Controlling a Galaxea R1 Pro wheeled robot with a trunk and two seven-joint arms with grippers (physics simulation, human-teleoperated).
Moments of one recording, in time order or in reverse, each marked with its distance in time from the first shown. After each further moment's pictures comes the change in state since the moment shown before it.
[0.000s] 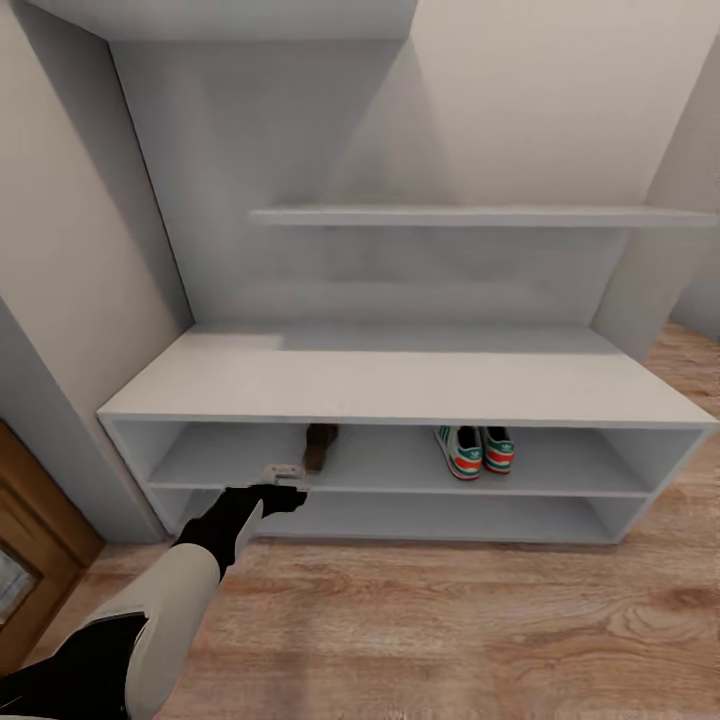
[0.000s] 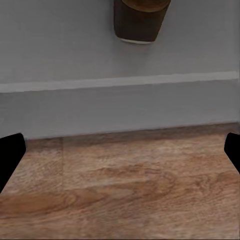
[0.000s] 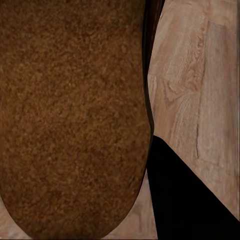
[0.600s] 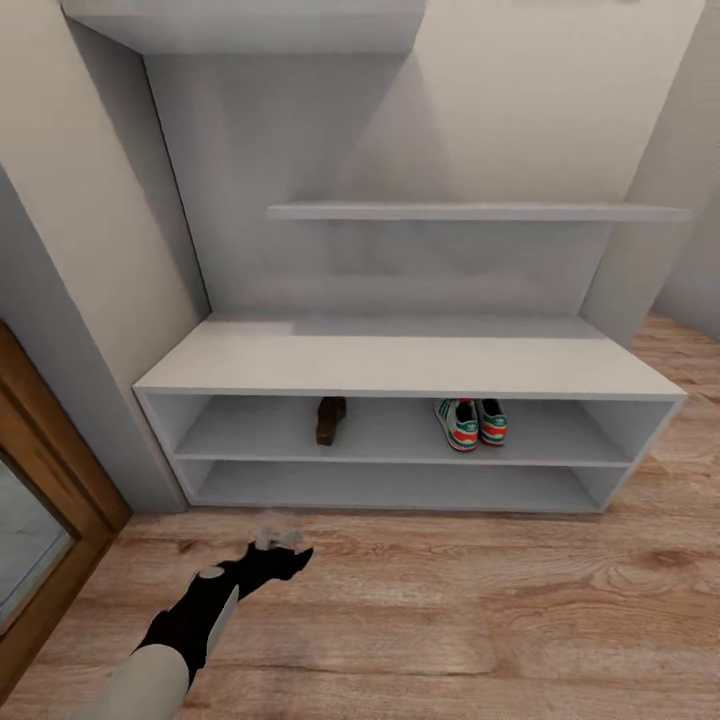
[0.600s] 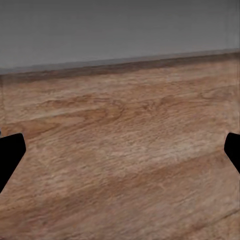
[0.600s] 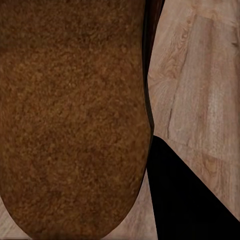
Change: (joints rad) left arm 0.286 0.039 0.009 -0.114 0.003 -0.280 -0.311; right arm 0.000 0.005 0.004 0.002 0.000 -0.004 0.000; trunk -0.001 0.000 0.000
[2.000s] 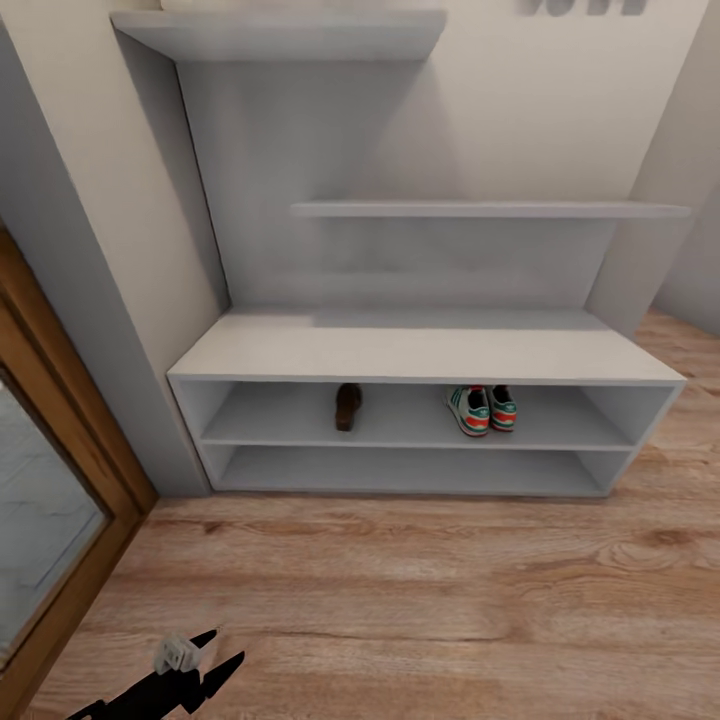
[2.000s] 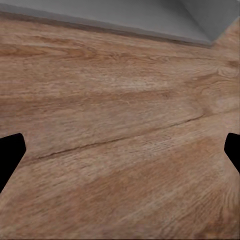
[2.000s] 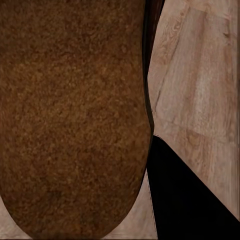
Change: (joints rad) left arm 0.316 0.244 0.166 0.004 0.217 -0.307 -0.606; right arm 0.000 0.015 0.001 0.000 -0.001 -0.012 0.001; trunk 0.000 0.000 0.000
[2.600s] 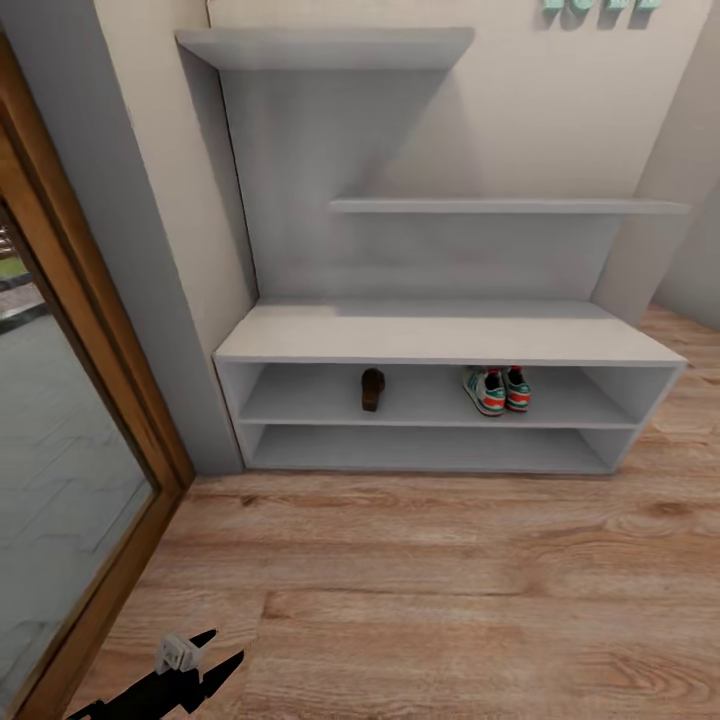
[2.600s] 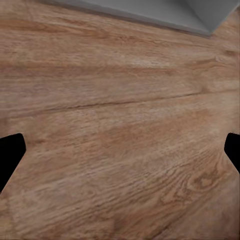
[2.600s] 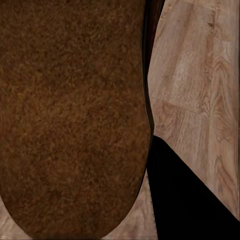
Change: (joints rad) left arm 0.000 0.001 0.001 0.000 0.002 0.000 0.000; right arm 0.000 0.000 0.000 0.000 0.000 0.000 0.000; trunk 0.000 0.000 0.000
